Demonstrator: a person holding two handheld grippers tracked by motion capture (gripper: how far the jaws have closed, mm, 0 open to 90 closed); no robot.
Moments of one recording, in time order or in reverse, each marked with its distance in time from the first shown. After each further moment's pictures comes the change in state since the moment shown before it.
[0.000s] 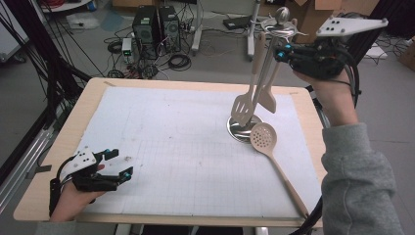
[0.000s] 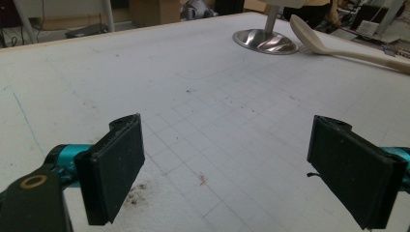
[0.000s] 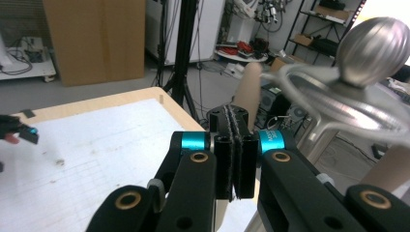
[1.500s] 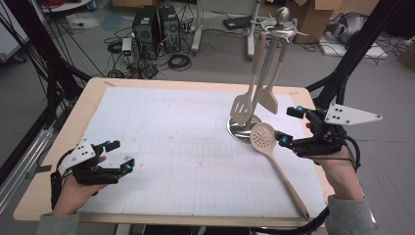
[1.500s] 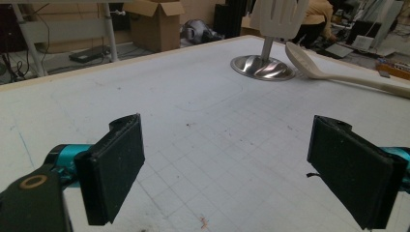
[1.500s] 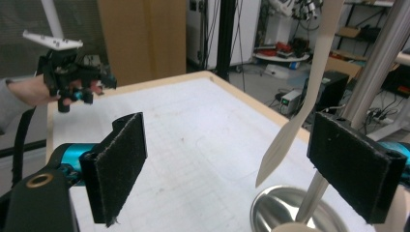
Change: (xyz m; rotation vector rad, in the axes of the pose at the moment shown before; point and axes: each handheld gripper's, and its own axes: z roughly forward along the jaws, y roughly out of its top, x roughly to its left) left arm -0.002 0.022 0.006 -0.069 -0.008 0.021; right arm 0.054 -0.139 -0.042 -0.060 0.153 0.110
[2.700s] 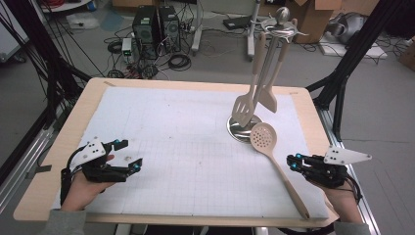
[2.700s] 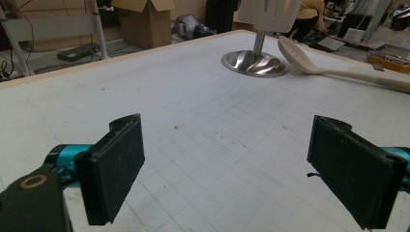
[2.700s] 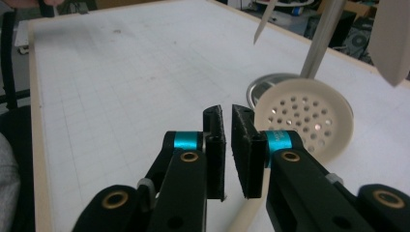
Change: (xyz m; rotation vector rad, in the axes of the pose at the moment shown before) left arm -0.004 0.000 0.018 0.022 -0.030 0.018; right arm -0.008 -0.125 -0.036 0.179 -0.017 0.030
